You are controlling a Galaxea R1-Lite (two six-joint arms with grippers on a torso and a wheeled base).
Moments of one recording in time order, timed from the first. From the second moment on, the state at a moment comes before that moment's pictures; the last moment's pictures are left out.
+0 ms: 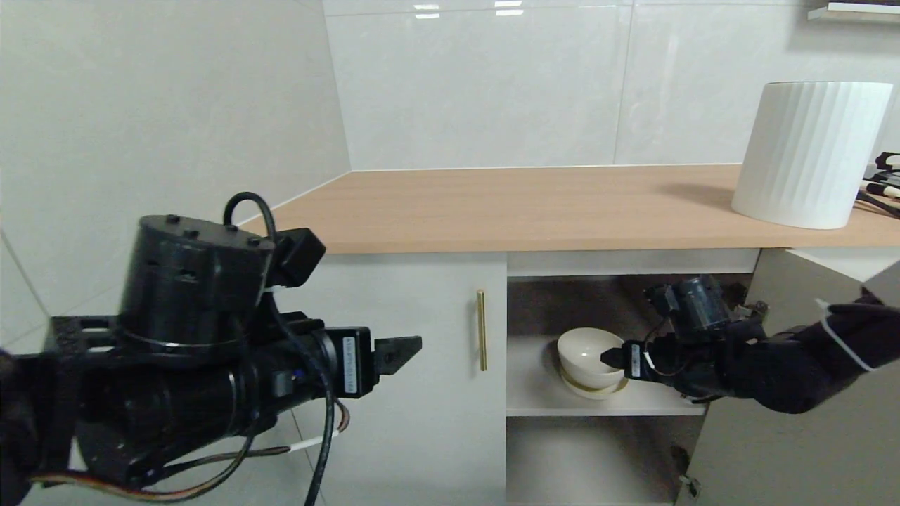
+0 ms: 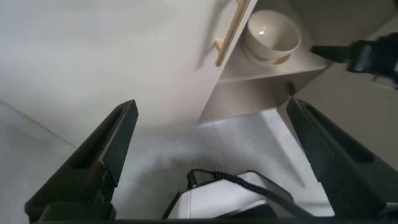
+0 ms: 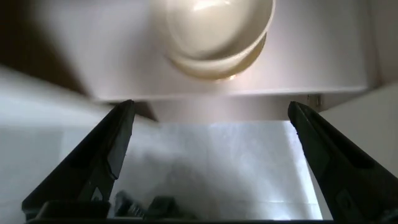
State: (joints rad) left arm -0.66 1.46 -0.81 -0.09 0.22 -0.43; right arm 0.38 1.97 -0.84 -0.39 -0.19 0.38
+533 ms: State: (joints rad) left arm -0.58 1.26 -0.71 -0.09 0.15 -0.43; right arm 0.45 1.59 -0.54 -0.37 -0.14 0.38
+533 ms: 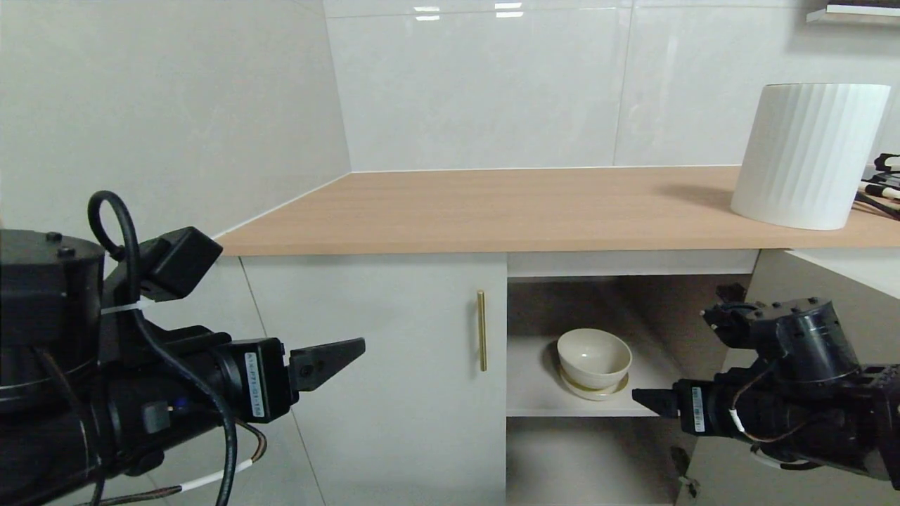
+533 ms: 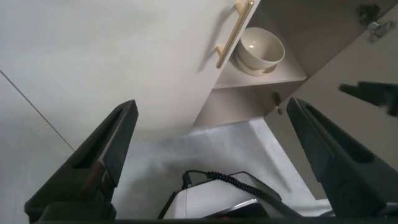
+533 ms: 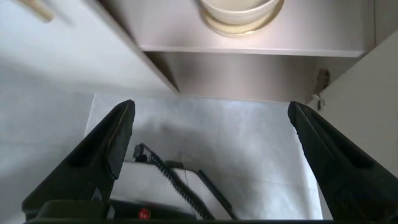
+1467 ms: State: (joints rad) left arm -0.58 1.33 -0.71 -0.09 0.15 -0.43; right arm 0.51 1.48 -0.54 -0.25 -0.14 0.37
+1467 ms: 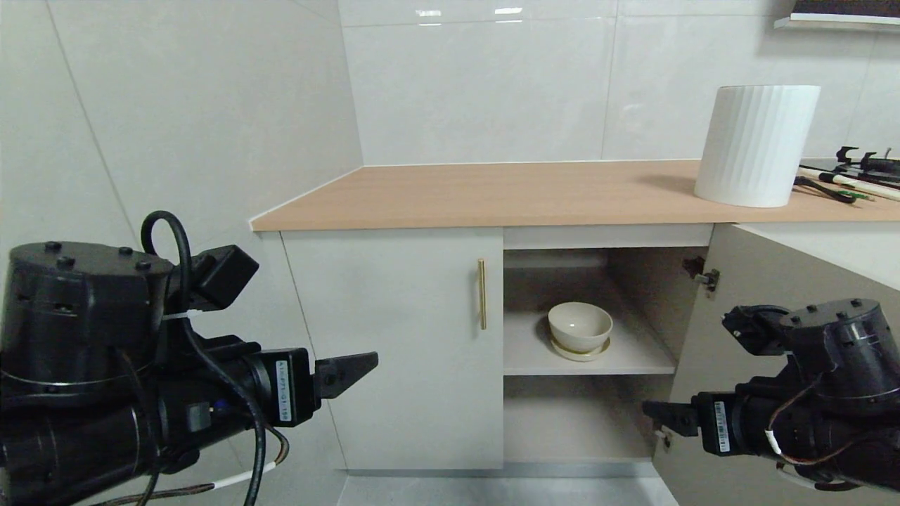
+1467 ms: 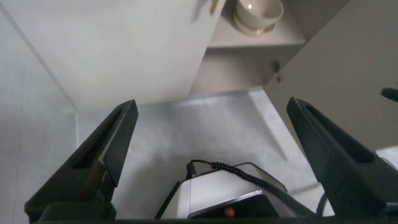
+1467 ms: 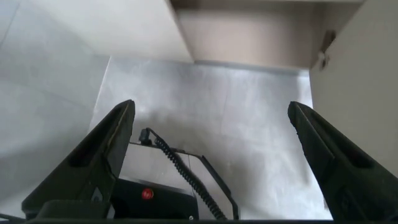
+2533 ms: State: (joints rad) left arm -0.58 1.34 -0.69 -0.09 0.15 -0.43; right arm 0.52 1.49 -0.53 -0.25 -0.14 0.37
